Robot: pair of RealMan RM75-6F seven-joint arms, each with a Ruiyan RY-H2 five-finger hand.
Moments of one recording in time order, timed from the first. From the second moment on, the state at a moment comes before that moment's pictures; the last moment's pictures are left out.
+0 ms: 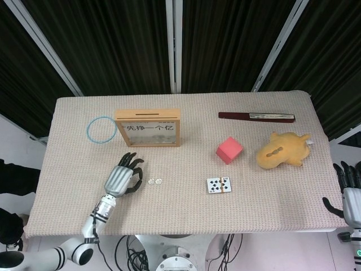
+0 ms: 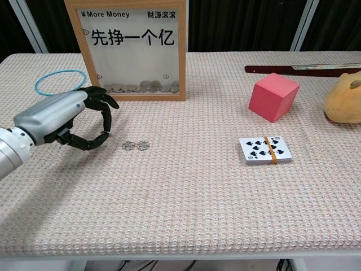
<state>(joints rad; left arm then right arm) -0.51 -1.78 -0.08 -1.22 1.46 1.20 0.02 0.02 -1.11 0.08 -1.54 -1.40 1.46 -0.03</state>
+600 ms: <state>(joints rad) -0.48 -1.32 -0.26 -1.90 1.46 1.35 0.23 0.03 -1.12 0.08 -1.56 -1.43 1.47 -0.04</state>
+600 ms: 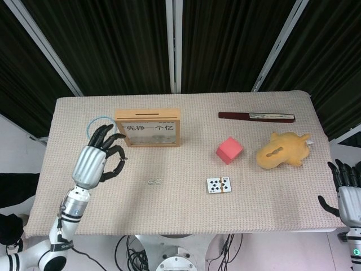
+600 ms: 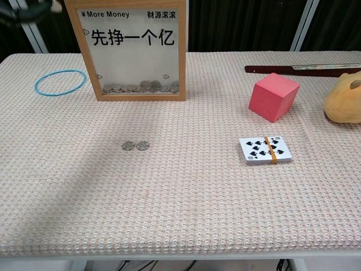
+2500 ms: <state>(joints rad) -1.05 -1.41 -0.47 -1.54 0.44 0.96 0.37 0.04 -1.13 0.08 -1.53 -1.42 1.47 -0.01</state>
